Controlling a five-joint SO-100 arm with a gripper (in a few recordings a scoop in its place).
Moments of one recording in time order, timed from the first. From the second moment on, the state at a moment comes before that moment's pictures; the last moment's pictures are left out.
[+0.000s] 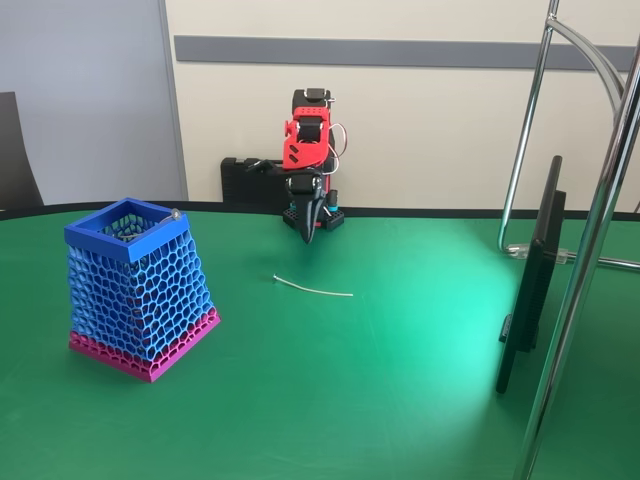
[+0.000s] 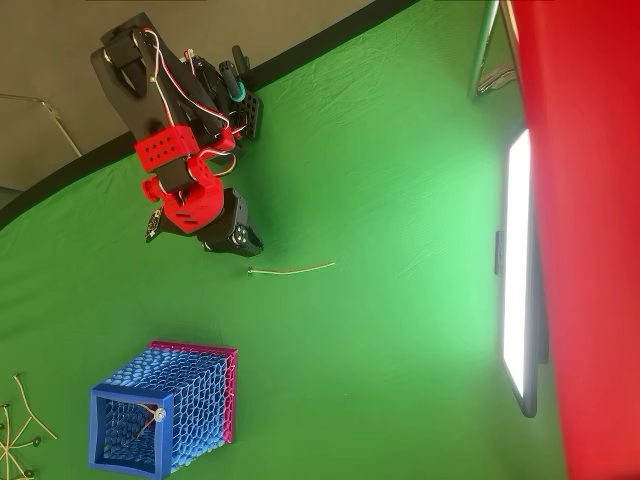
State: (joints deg) arm 2.3 132.1 141.8 51.2 14.9
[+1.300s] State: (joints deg) arm 11.2 80.5 105.4 65.5 24.6
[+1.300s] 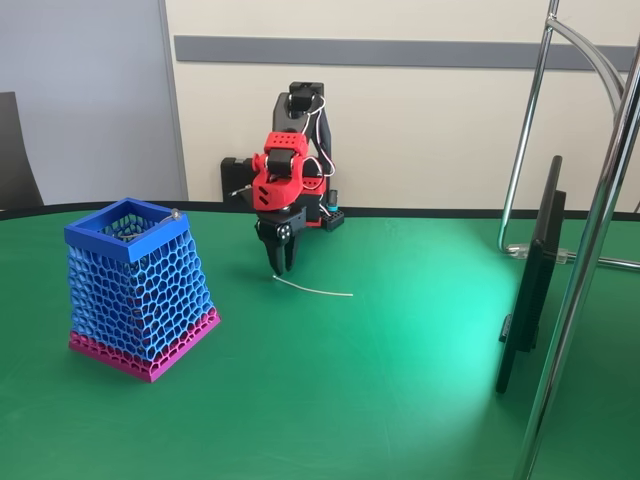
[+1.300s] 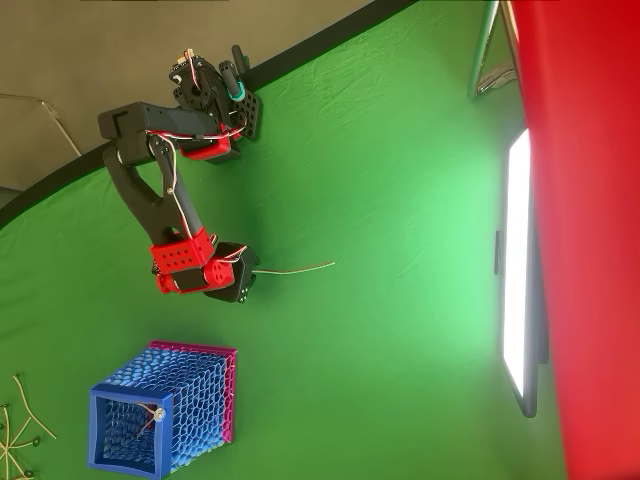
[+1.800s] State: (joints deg) arm 12.7 73.8 101.0 67.6 21.4
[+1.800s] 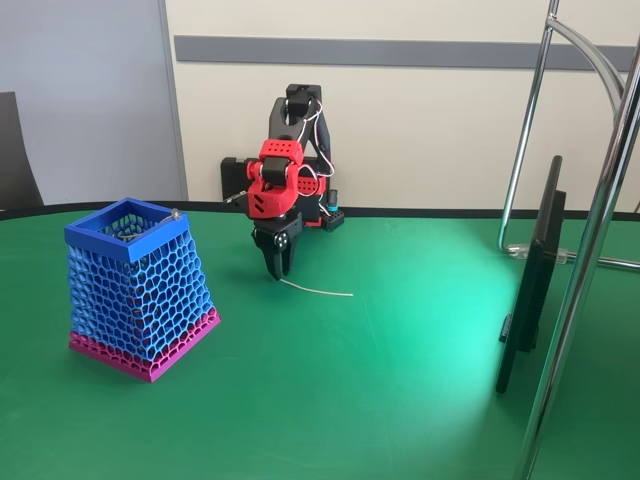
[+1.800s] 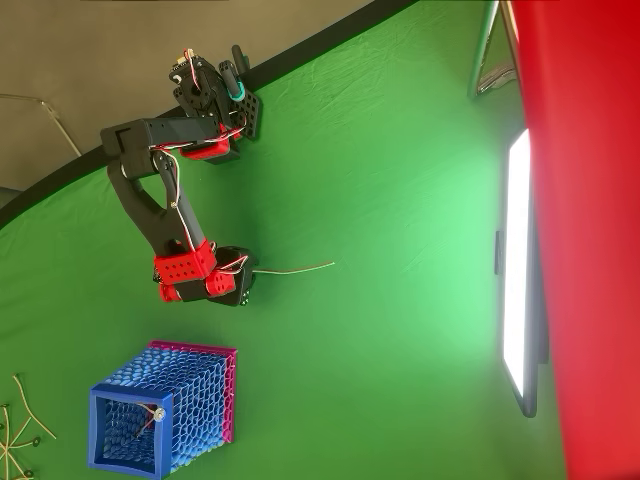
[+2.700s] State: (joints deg) arm 15.2 75.7 88.6 69.2 12.3
